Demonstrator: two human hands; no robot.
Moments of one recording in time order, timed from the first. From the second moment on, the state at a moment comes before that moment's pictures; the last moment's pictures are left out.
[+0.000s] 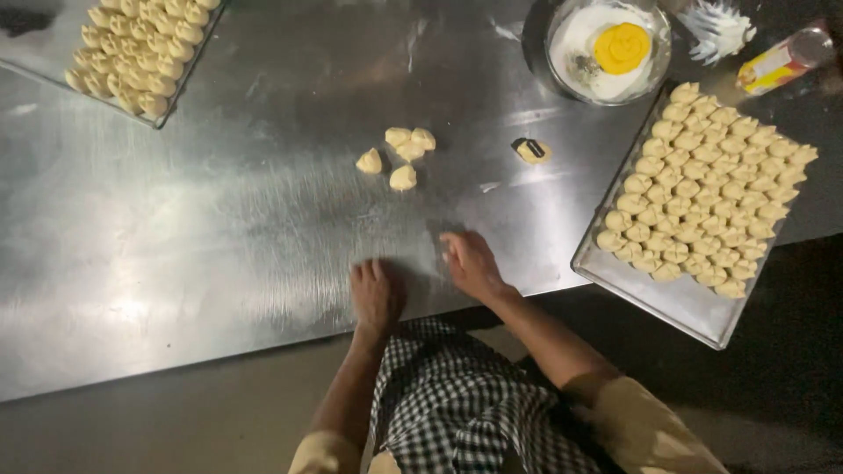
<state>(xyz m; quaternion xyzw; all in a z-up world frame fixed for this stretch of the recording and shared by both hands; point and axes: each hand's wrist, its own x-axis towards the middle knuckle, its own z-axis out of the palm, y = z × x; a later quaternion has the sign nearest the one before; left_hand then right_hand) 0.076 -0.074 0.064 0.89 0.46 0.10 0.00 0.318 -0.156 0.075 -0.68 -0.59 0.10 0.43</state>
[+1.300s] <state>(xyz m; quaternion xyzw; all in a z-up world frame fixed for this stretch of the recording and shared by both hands) 0.051 0.075 0.041 0.86 0.49 0.17 0.05 0.372 -0.084 0.075 -0.81 -0.48 -0.10 0.31</state>
